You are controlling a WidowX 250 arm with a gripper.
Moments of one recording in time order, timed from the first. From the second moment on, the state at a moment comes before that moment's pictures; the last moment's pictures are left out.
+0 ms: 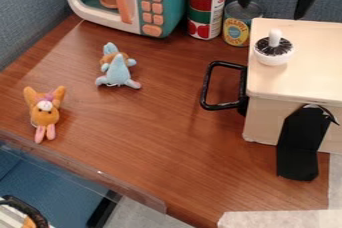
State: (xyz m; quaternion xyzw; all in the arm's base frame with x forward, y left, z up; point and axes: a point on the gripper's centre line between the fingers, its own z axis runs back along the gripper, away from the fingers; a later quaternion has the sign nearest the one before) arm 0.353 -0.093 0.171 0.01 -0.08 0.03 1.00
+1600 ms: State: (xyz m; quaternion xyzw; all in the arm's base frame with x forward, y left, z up) arm 0.333 0.125 0.044 0.07 -0.03 0.15 0.99
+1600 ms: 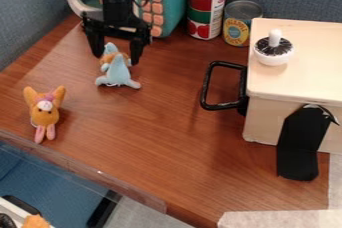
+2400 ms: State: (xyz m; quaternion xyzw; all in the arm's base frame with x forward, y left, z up) arm 0.351 0.141 0.025 0.08 -0.03 0.19 0.98
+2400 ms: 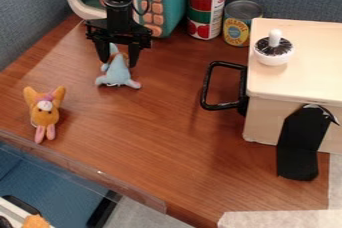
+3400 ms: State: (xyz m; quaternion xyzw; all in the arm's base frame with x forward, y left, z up) arm 0.318 0.069 0.072 0.06 -0.02 0.15 0.99
